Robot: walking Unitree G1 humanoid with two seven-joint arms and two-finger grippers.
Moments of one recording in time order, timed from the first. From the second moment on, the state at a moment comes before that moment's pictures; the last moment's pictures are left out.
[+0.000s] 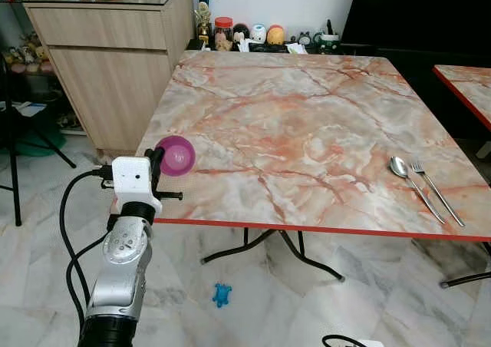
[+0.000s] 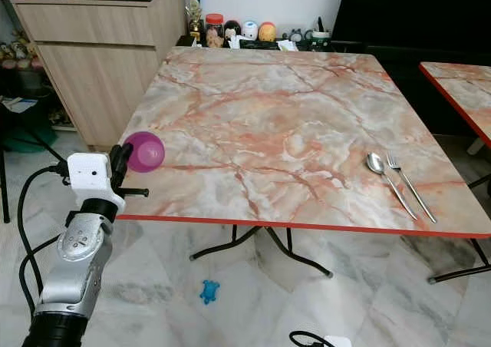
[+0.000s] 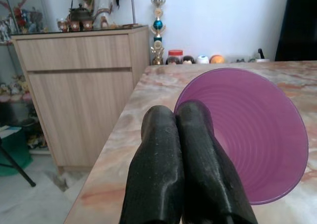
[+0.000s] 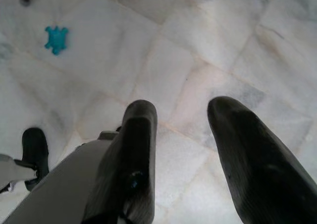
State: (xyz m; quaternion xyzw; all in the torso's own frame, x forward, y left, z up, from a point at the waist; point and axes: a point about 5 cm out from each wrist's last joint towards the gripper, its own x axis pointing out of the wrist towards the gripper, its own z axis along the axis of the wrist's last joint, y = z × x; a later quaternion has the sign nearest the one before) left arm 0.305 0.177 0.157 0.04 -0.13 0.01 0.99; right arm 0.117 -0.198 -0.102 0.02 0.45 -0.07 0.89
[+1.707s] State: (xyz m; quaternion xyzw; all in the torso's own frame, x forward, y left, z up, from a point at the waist) left arm 0.320 0.170 0.168 0.04 -0.15 0.00 0.99; right arm 0.130 -0.212 -0.097 0.04 0.44 -0.10 0.89
